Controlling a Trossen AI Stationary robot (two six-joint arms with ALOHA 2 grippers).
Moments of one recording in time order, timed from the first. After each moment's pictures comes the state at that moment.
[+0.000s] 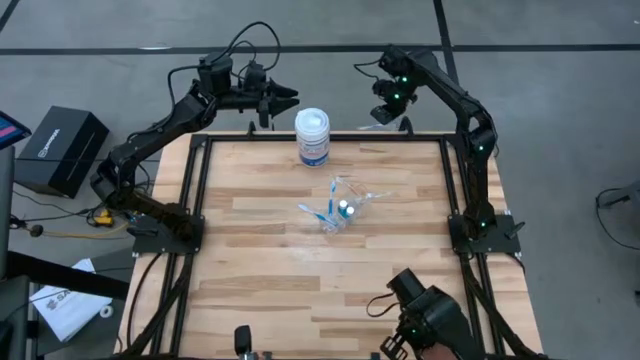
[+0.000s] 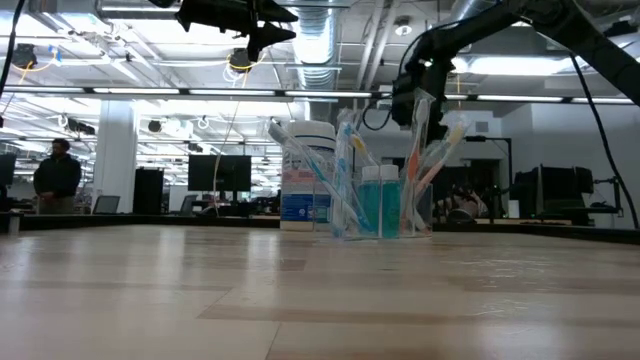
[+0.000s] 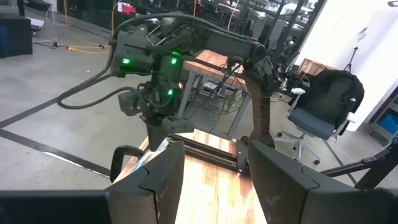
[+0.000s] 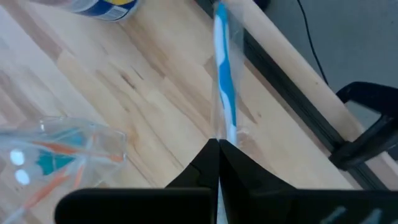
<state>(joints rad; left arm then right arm) 0.81 1.41 1.35 -0.05 0.66 -0.20 -0.97 2.11 2.14 -1.51 -0.26 -0.20</state>
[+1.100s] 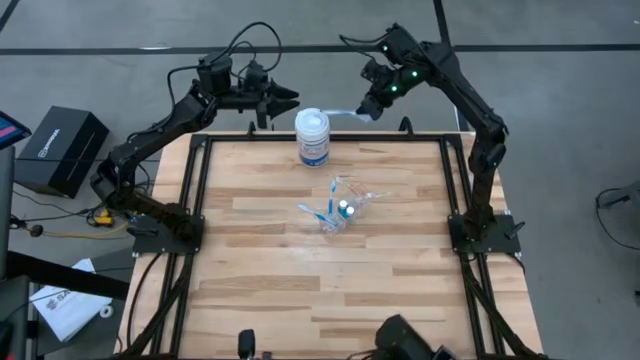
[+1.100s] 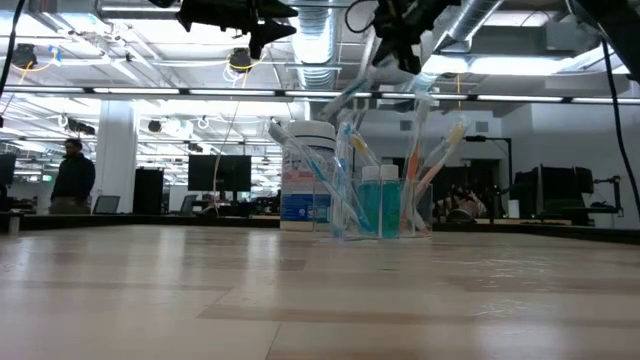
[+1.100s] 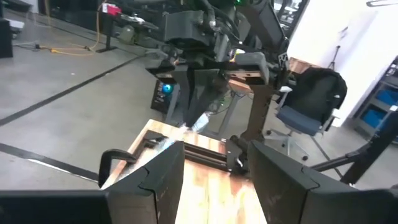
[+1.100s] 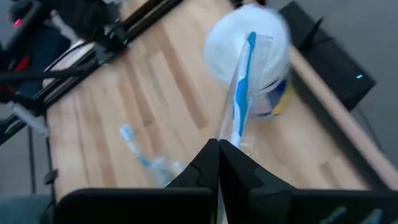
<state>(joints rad) 0.81 1.41 1.35 -0.04 0.72 -0.20 -0.75 1.93 2.35 -1.41 -0.50 -0.05</state>
